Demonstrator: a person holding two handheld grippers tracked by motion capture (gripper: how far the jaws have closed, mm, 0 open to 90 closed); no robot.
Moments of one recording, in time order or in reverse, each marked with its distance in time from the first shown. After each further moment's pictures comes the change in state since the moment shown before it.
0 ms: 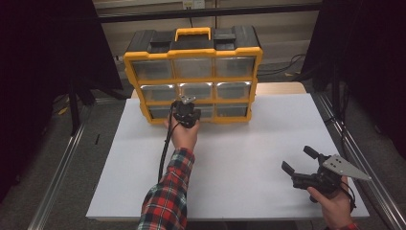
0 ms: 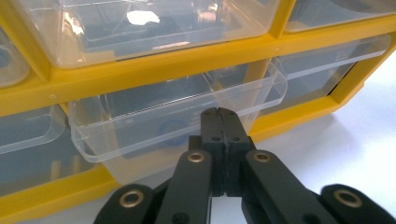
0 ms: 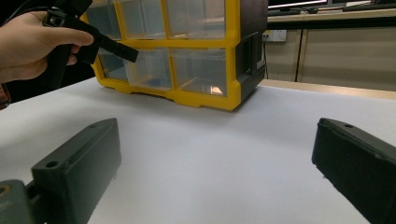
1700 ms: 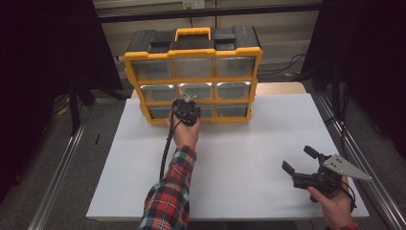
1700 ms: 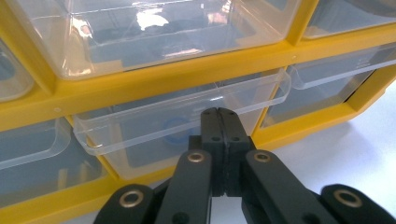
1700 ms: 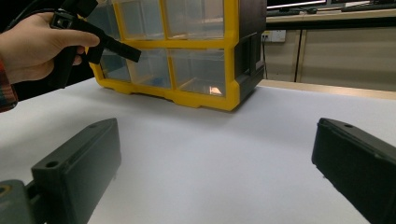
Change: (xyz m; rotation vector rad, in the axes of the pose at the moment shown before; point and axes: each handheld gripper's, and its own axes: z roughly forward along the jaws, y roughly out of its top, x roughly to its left) left arm 0.000 0.003 0.008 -0.009 0.040 -0.001; right arm -0.001 0.000 0.000 0.003 0.001 -0.001
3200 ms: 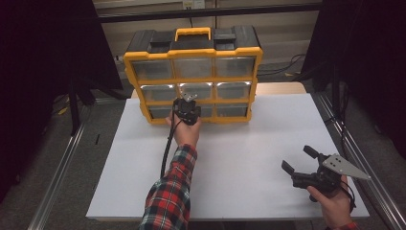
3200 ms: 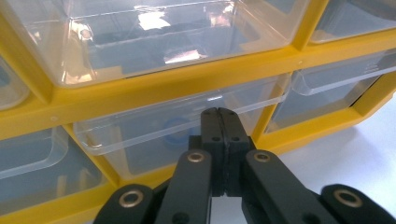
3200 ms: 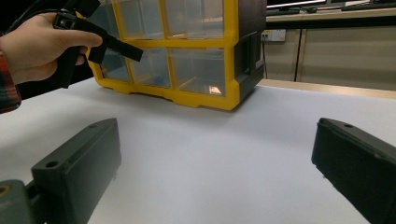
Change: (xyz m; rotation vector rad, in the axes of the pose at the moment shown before) left arm 0.001 0.001 0.005 -0.003 0.008 0.010; right arm 0.000 0.000 0.002 -0.001 -0.002 0.006
